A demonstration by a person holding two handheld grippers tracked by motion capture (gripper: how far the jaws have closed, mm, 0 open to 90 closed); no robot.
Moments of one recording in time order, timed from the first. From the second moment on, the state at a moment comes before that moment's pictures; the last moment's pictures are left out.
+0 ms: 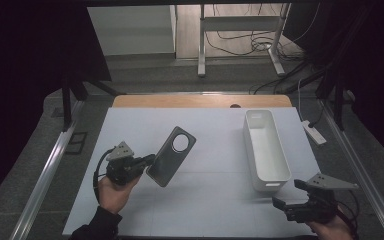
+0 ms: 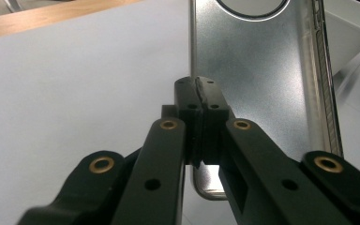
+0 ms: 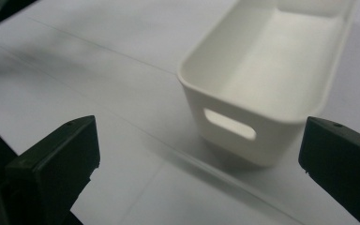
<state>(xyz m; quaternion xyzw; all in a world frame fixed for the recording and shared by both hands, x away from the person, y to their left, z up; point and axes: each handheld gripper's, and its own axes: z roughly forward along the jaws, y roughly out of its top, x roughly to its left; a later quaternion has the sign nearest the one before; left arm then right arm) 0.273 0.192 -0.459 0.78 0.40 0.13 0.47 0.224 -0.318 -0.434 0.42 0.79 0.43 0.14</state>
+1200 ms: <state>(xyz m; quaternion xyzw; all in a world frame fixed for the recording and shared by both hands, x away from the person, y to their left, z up) 0.266 0.172 -0.468 0.78 0.38 0.10 0.49 0.277 -0.246 -0.432 0.36 0.80 0.47 0.01</state>
